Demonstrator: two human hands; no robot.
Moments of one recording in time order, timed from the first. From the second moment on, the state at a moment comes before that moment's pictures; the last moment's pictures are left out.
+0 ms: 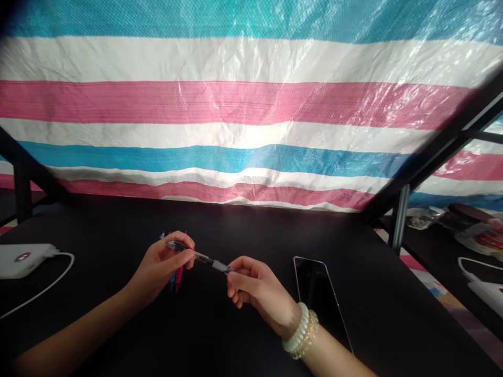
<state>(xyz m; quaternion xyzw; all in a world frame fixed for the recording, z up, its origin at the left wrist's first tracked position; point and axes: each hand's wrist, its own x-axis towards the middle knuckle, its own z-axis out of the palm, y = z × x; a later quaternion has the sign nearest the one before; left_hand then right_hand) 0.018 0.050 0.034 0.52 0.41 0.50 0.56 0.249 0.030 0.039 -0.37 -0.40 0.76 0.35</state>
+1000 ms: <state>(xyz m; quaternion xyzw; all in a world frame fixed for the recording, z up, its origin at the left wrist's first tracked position) 0.016 0.059 0.038 0.34 0.37 0.60 0.61 0.252 0.034 0.033 -0.37 -0.32 0.77 0.42</state>
